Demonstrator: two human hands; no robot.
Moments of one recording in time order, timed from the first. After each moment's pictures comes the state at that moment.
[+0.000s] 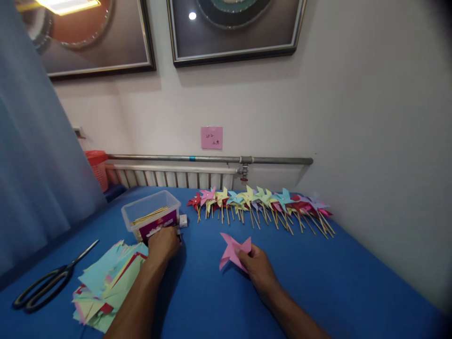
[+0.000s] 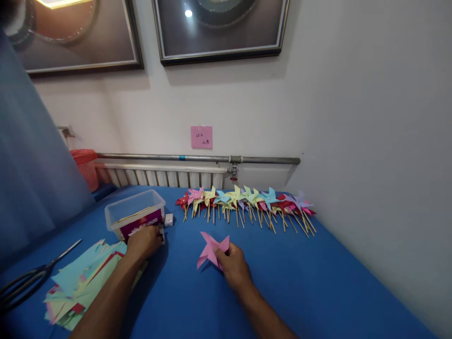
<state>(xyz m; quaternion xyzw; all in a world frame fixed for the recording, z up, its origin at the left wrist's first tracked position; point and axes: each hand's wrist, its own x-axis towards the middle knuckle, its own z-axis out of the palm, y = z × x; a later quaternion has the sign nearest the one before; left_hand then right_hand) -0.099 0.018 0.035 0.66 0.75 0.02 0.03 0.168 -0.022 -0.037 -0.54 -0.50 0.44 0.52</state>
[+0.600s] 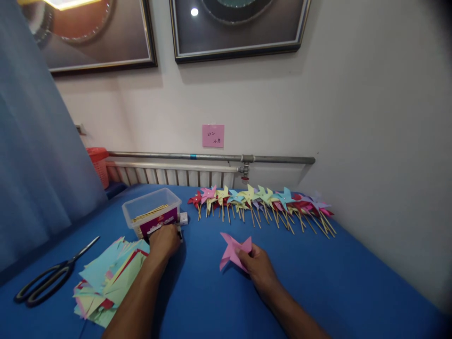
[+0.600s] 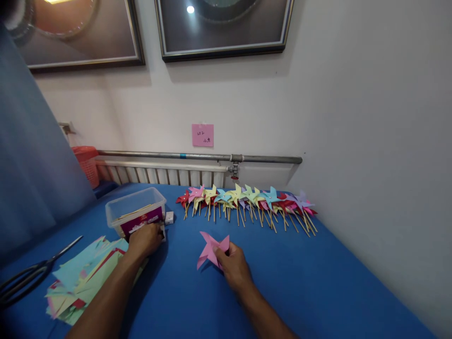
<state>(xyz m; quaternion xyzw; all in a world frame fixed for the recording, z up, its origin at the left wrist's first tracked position) -0.099 0.020 0.032 0.65 0.76 0.03 0.04 0.166 -0.030 -0.030 -0.53 -0.50 0.46 0.51</state>
